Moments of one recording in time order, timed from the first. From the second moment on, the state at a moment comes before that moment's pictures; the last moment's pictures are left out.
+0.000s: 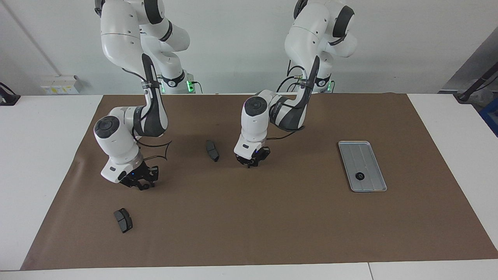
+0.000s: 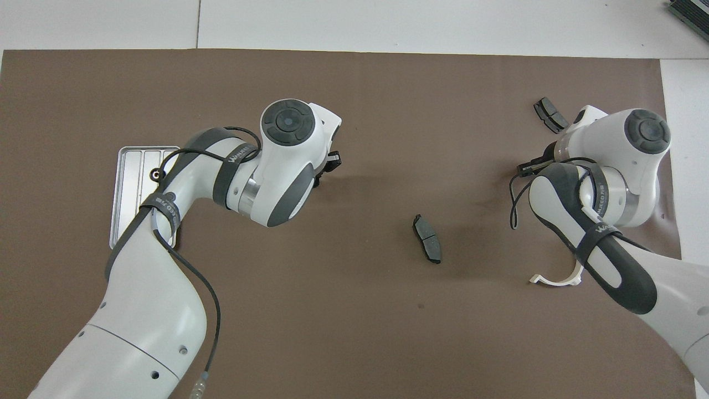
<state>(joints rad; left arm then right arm) -0.52 0.55 0.00 -1.55 0.02 2.11 -0.72 -0.02 0.42 -0.01 -1.90 0.02 2.40 -0.31</state>
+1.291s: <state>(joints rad) 0.02 0.35 0.00 -1.89 0.01 2.15 0.25 -0.02 0.42 -0.01 -1.90 0.02 2.39 -0.30</state>
